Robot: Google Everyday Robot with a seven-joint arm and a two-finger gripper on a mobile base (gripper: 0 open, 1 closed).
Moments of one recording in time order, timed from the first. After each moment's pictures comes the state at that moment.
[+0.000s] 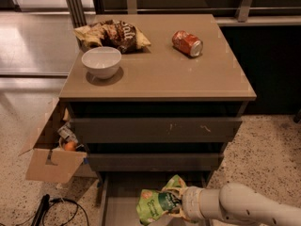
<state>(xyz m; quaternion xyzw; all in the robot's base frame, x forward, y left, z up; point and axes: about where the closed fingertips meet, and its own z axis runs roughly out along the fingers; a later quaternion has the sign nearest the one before) 0.398 -0.065 0.481 -0.67 0.62 0.15 0.39</state>
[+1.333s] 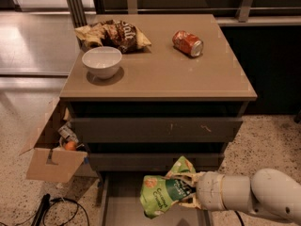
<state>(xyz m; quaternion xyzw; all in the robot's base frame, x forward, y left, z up) 0.387 -0.084 0.623 -0.69 0.55 0.13 0.45</state>
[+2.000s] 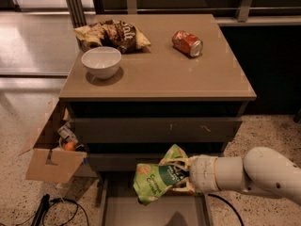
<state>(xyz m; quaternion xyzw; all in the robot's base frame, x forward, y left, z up) 0.415 -0.067 0.653 -0.69 0.54 0.14 0.46</state>
